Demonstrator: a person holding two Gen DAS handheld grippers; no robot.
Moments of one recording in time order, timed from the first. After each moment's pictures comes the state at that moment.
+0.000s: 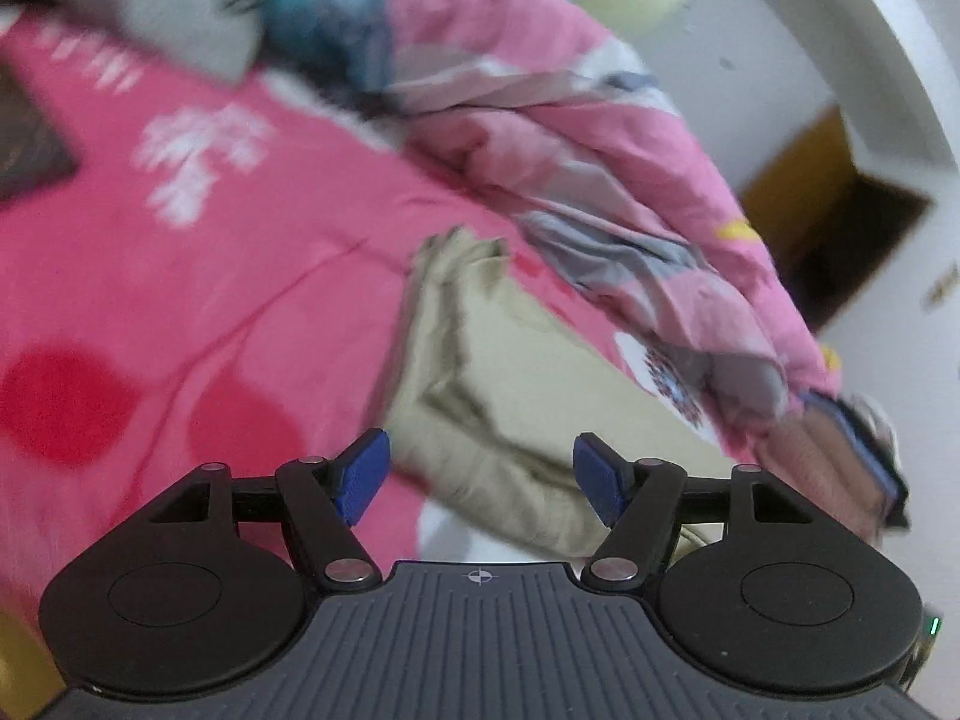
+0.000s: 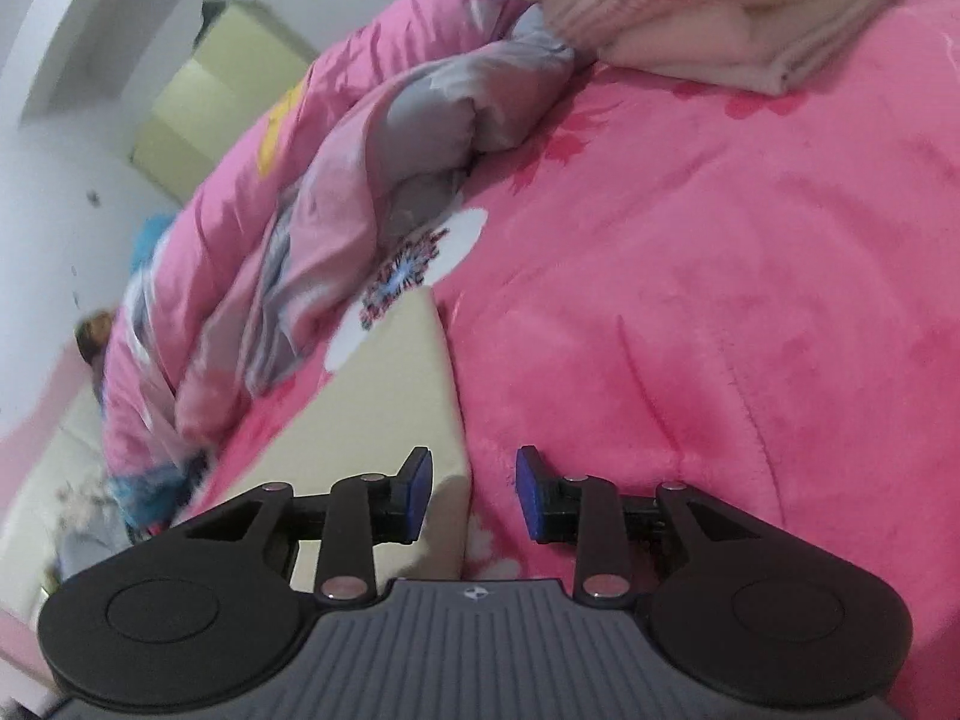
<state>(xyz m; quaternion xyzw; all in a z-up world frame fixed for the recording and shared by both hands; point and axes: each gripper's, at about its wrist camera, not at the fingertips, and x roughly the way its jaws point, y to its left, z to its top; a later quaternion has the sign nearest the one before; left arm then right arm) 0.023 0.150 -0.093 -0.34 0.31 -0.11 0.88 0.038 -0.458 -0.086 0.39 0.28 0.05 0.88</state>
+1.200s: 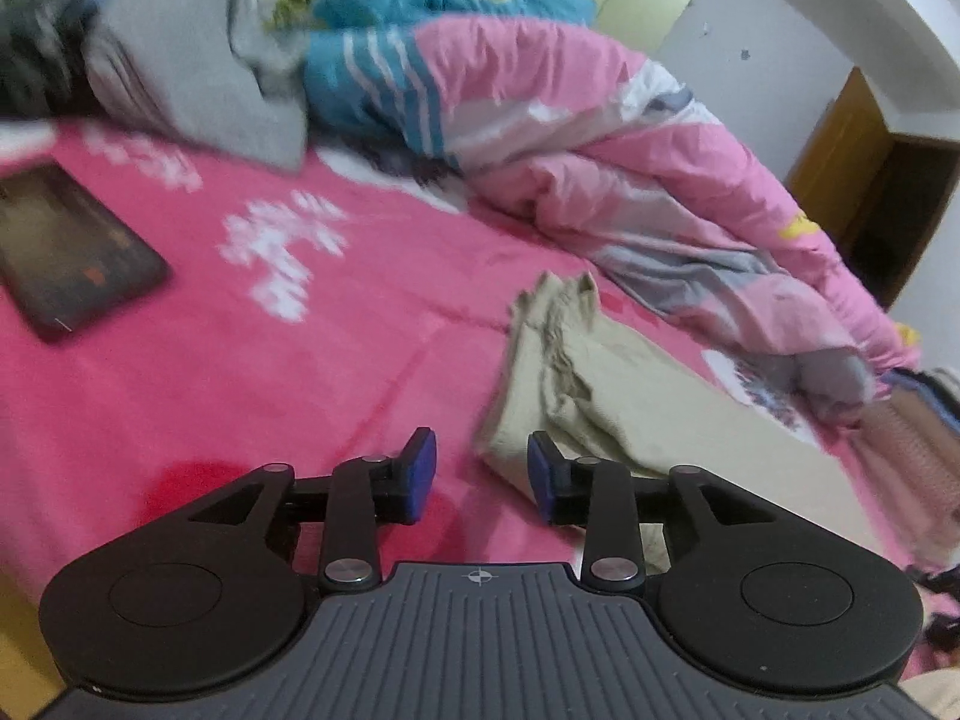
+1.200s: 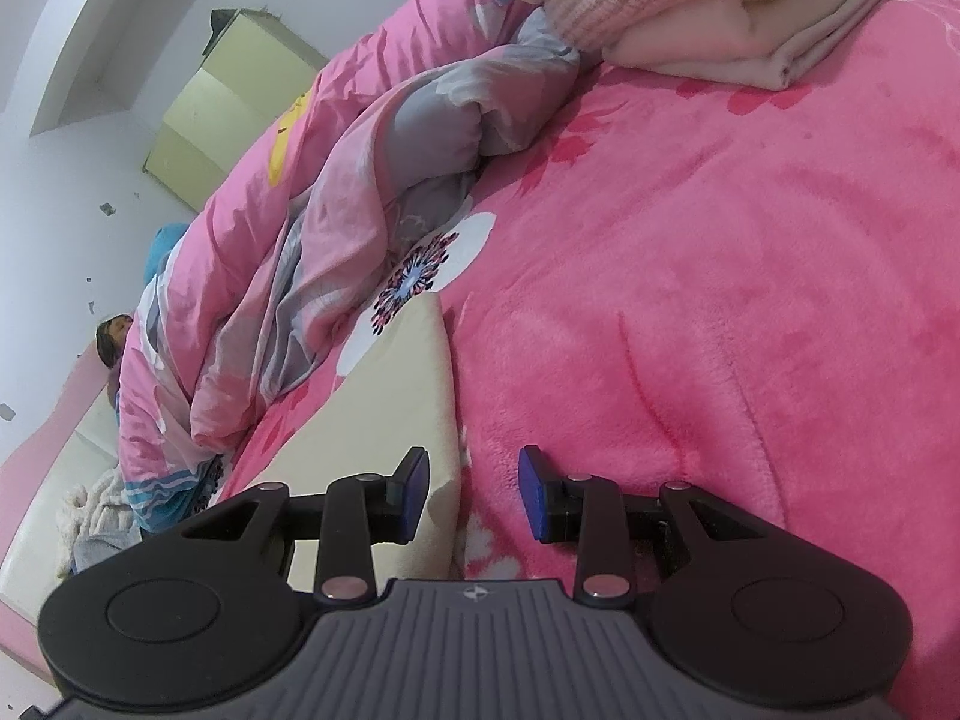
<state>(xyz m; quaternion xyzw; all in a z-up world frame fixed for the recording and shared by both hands) 0.003 0.164 -0.072 -0.21 0.25 -0.04 0.94 0.030 -0.455 -0.084 0.38 0.28 0.05 0.88</state>
